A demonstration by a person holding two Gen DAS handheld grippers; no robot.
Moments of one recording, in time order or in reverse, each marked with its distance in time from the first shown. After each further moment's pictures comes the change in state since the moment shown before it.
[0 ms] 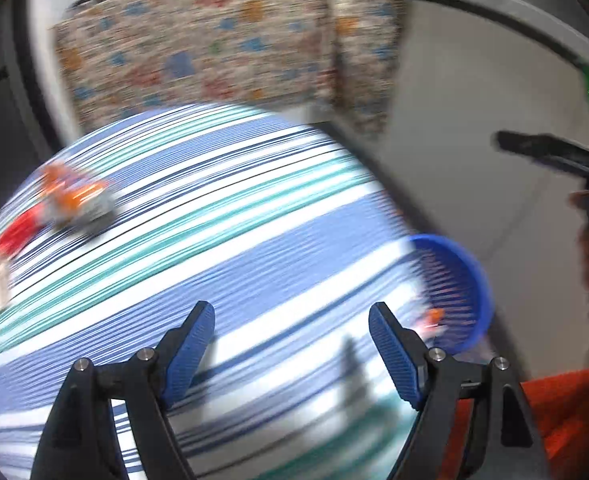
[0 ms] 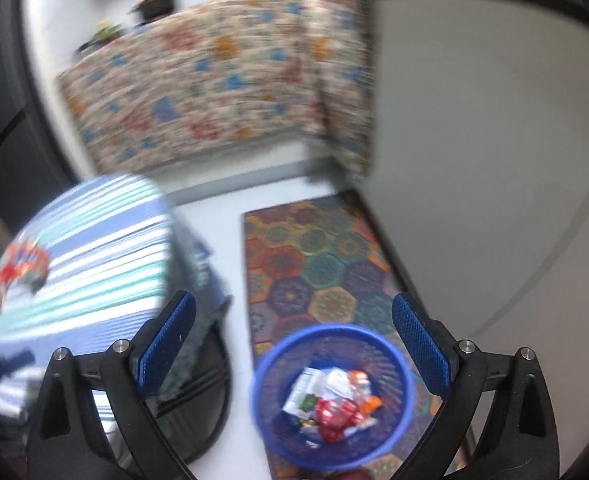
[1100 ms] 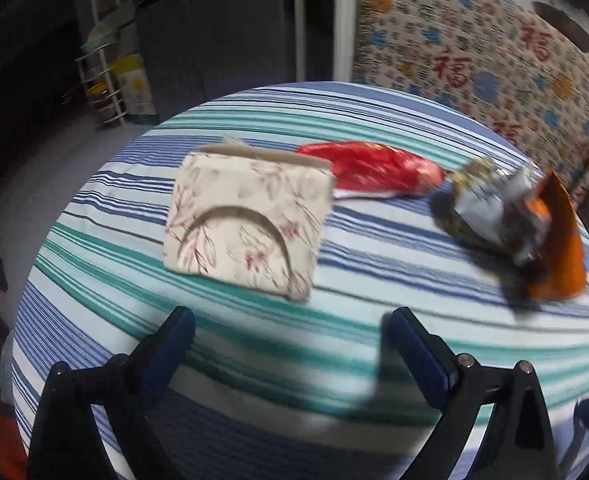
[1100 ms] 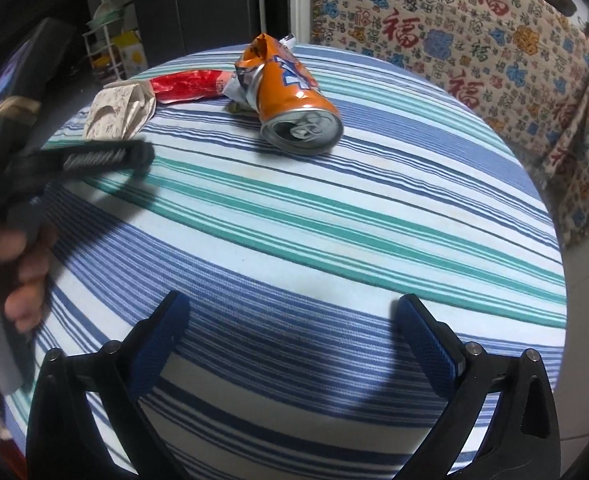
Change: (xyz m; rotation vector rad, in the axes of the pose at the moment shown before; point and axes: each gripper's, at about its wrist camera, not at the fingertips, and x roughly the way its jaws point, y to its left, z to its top) left arm 0.018 0.262 -0.015 -0.652 0.015 0.507; right arm 0.077 0.317 -0.082 -0.550 0.204 0.366
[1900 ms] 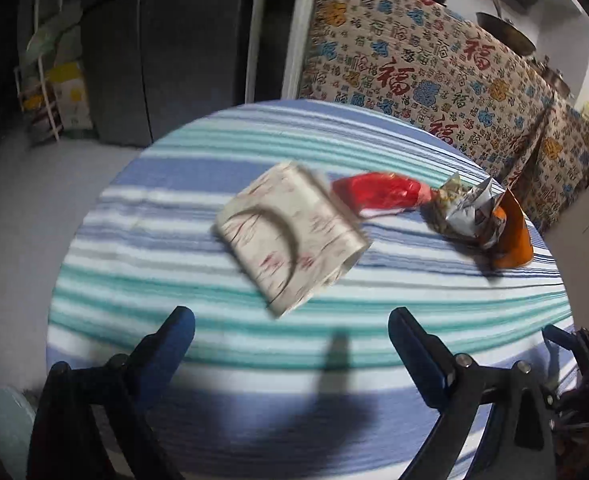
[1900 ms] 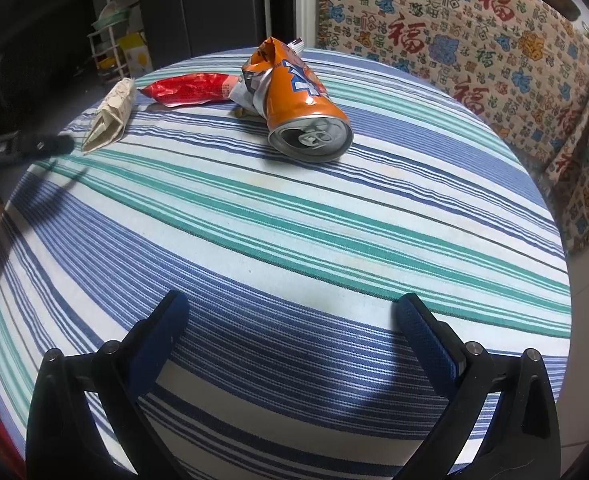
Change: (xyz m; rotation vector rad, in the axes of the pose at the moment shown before) left arm -0.032 0.089 0.016 0.143 -0.016 -0.288; right arm 0.002 0.000 0.002 -0.012 -0.008 0.011
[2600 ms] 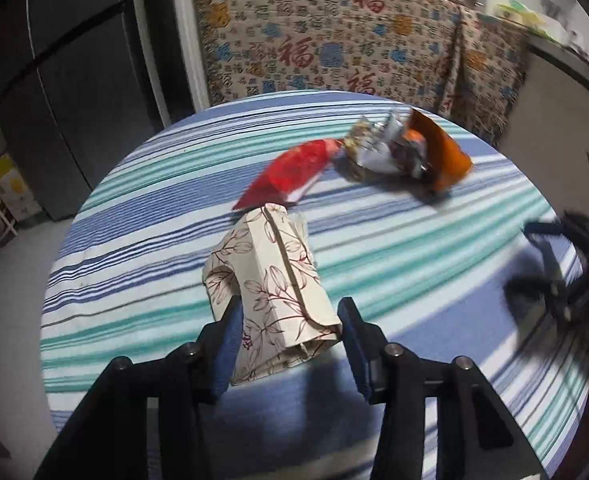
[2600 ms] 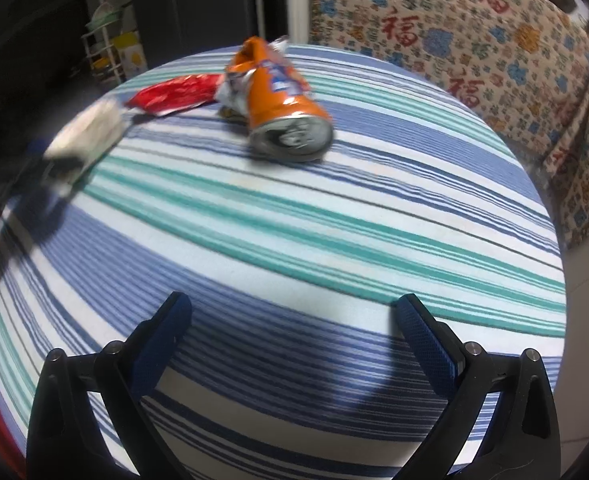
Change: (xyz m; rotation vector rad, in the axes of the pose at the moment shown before) left arm 0.002 -0.035 -0.018 0.378 0.022 -0.103; right arm -0.001 -0.012 0.005 0.032 0.017 -0.003
